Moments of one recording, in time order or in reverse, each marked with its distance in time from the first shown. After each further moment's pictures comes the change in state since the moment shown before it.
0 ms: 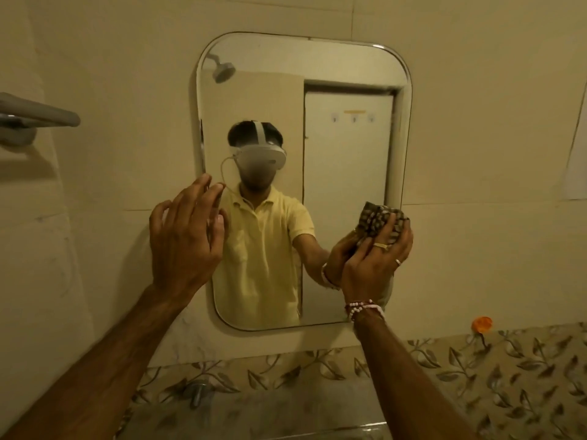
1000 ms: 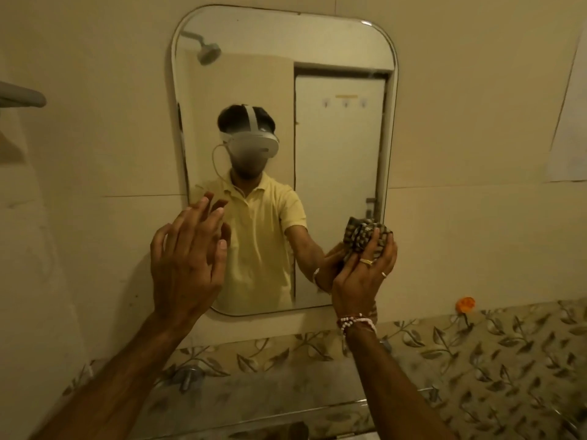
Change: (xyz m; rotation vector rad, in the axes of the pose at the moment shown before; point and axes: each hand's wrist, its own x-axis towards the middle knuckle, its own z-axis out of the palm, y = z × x) left_hand -0.059 0.025 0.012 -0.055 0.001 0.016; right_hand -0.040 0.041 -0.018 -0.023 -0.117 0.005
